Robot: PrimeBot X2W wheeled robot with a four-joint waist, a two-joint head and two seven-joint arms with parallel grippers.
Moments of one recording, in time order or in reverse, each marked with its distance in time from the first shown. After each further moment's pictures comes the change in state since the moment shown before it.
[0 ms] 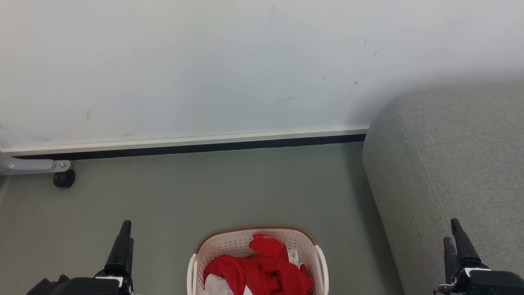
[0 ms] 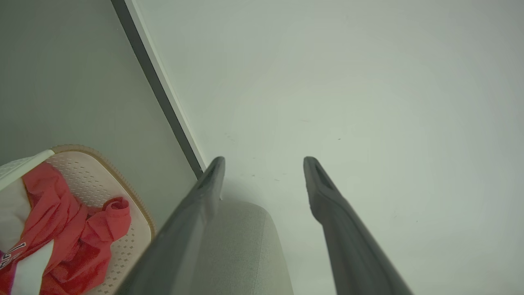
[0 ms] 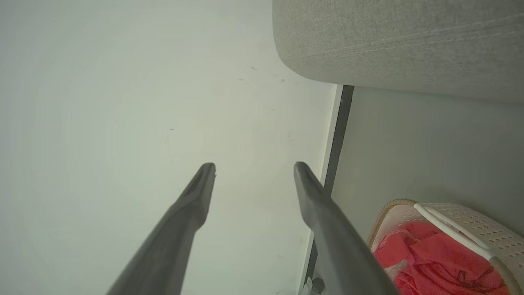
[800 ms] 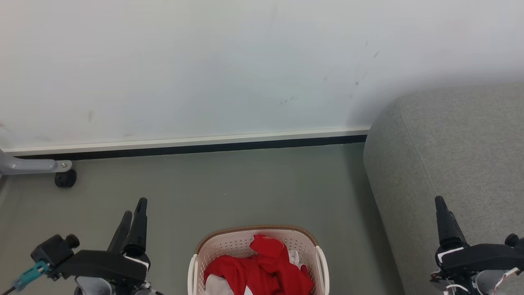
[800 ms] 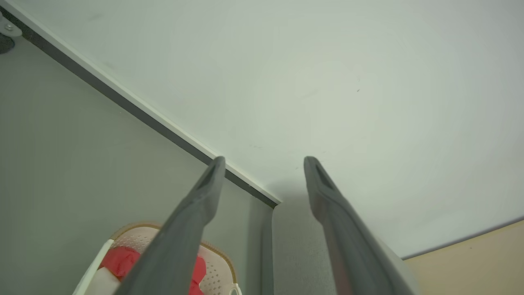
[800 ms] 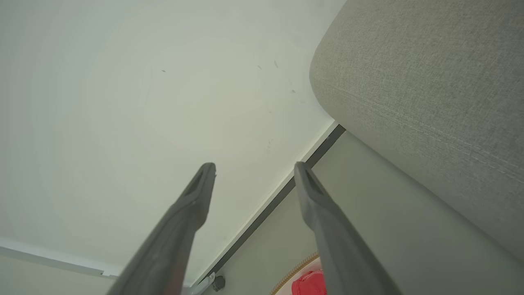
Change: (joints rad) left arm -0.073 0.105 -0.165 -0.036 0.397 0.052 -0.103; right arm -0.057 -0.103 0.152 -0.030 -0.412 -0.062 -0.105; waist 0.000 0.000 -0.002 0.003
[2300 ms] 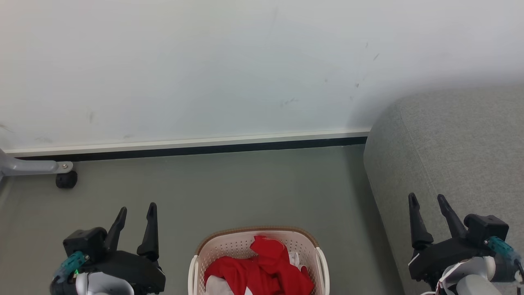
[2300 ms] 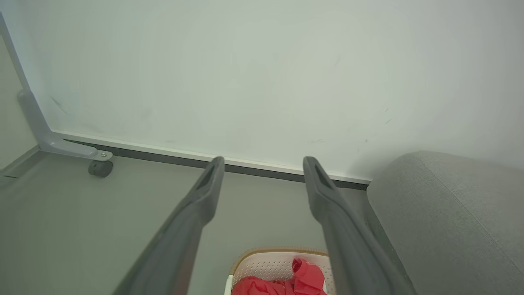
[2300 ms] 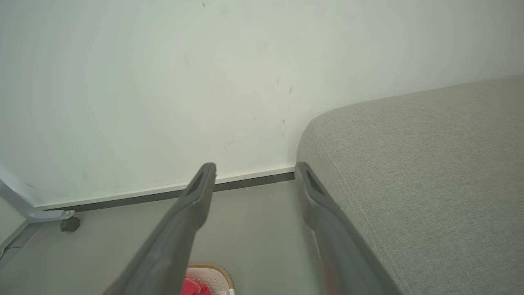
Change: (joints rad) left arm -0.038 0.072 -0.149 0.047 0.495 0.146 -0.122; right arm -0.079 -0.096 0.224 0.082 -0.628 -0.131 -0.154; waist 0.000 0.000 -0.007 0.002
